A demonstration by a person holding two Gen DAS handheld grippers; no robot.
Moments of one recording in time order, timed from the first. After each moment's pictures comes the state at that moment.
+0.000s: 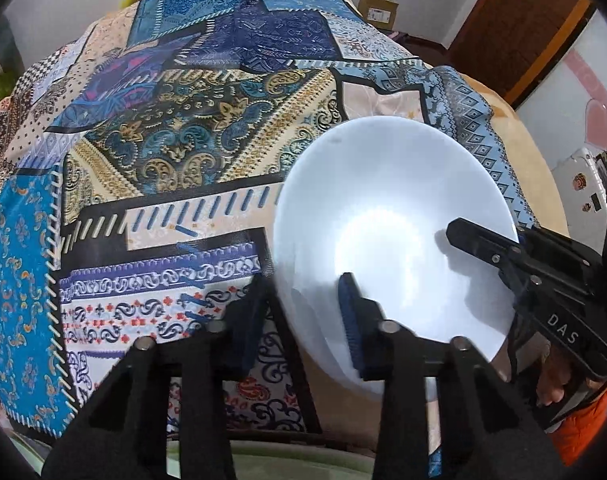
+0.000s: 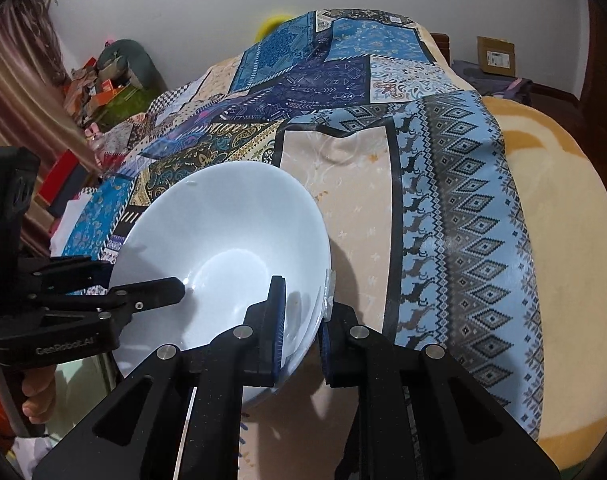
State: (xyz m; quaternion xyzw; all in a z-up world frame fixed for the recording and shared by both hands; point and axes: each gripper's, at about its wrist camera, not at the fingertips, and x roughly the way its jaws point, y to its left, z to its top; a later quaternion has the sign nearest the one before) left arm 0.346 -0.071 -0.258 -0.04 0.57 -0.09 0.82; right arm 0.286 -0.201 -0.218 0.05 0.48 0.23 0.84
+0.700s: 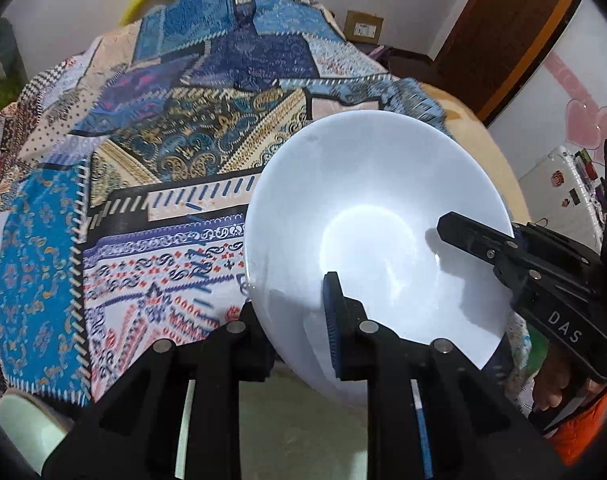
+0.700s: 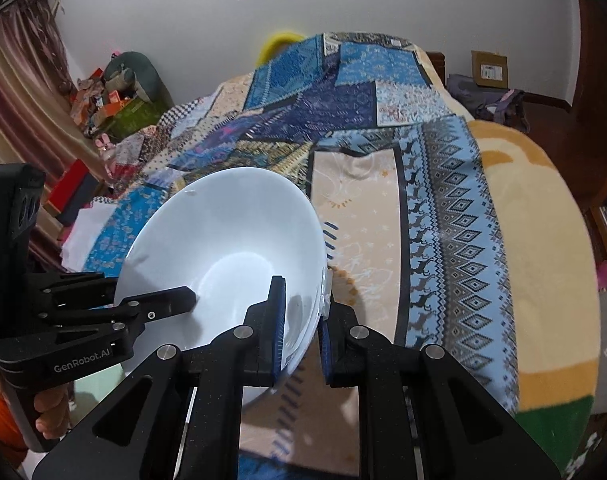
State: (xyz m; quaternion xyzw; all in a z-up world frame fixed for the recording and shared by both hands) left arm 0.290 -0.073 -0.205 -0.04 0.54 -0.09 0.84; right arm 0.242 -0.194 -0.172 0.05 0.46 0.22 0.86
